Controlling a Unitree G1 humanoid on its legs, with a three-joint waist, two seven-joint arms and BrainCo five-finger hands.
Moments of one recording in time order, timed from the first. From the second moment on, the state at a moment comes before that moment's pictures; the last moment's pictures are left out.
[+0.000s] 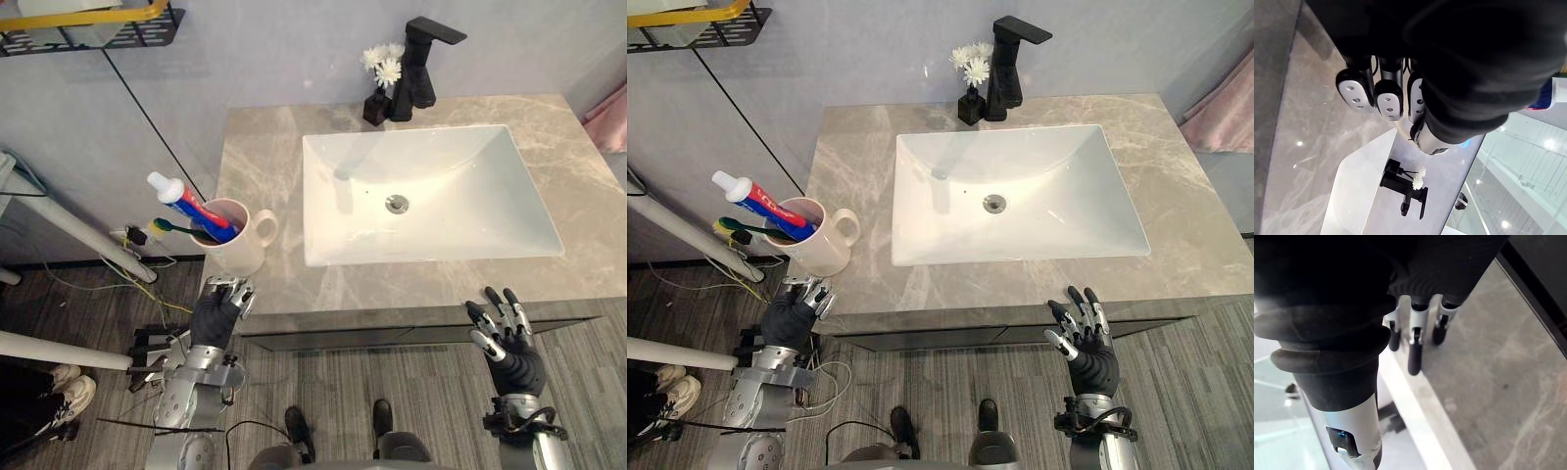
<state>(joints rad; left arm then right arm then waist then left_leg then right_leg) 0.30 0.12 0.02 -0.34 -0.51 -0.12 -0.22 0.54 0.02 -0.21 -0.36 0.57 -0.10 0.25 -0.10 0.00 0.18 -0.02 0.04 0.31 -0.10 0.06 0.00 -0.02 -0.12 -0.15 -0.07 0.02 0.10</state>
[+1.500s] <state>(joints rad) -0.13 0.39 0.15 -0.03 -0.54 -0.12 -0.14 0.50 -0.03 -0.22 -0.37 0.57 -0.09 0.27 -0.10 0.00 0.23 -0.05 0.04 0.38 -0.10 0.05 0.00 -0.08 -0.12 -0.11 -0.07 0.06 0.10</state>
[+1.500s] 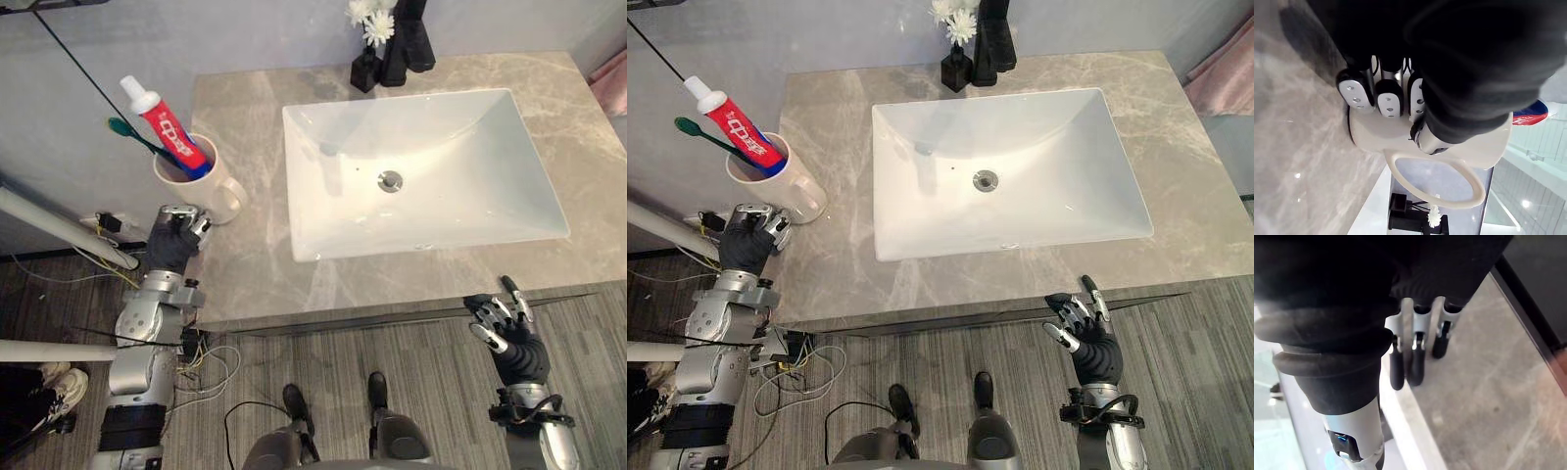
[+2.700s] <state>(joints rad) -0.62 0.50 -0.01 0.35 -0.54 -0.14 -0.07 0.50 -0.09 -0.18 -0.42 0.58 -0.09 0.26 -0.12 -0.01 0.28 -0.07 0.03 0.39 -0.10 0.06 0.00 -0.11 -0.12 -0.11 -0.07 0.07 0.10</state>
